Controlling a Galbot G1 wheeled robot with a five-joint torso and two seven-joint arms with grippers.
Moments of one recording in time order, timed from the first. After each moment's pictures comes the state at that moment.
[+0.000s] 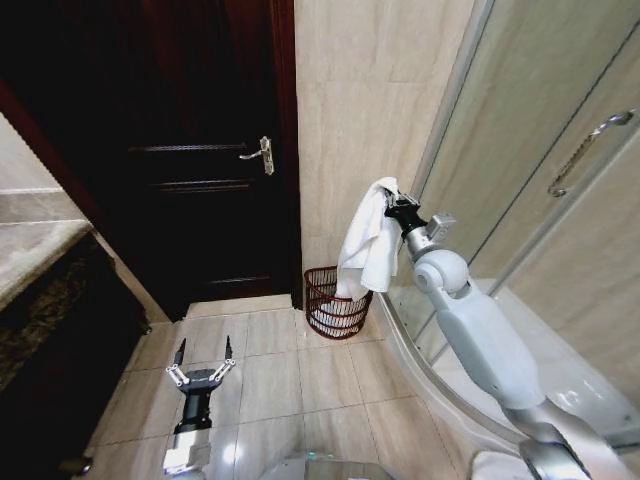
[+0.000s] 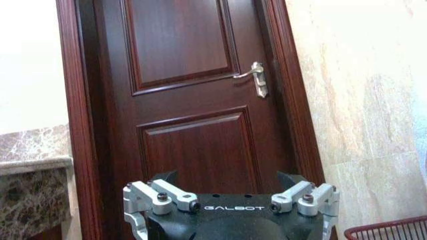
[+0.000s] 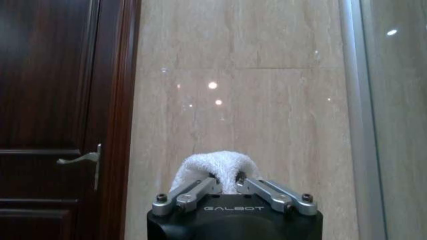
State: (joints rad) left arm 1.89 -1.61 -0.70 -2.05 0.11 -0.55 -0.10; right arm -0.58 1.04 0.16 1.85 0.62 -0.22 0.25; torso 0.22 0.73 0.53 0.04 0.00
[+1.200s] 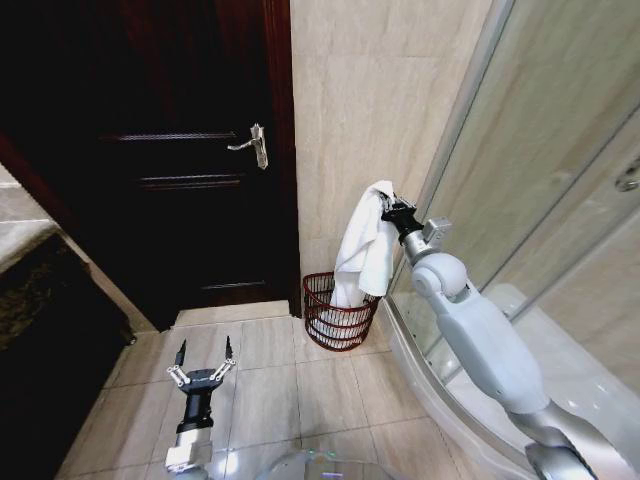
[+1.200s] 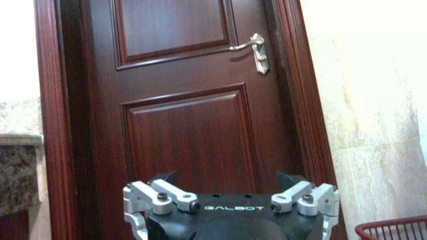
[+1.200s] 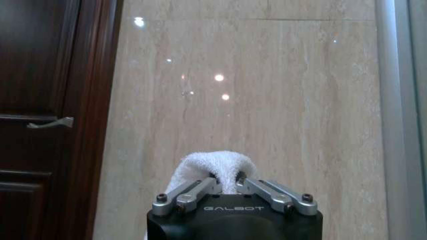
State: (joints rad) left arm 1.87 -1.61 -0.69 -2.03 0.09 -0.55 -0.11; right arm -0.59 1.00 0.13 1.88 0.62 -0.23 0.26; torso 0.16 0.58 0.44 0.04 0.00
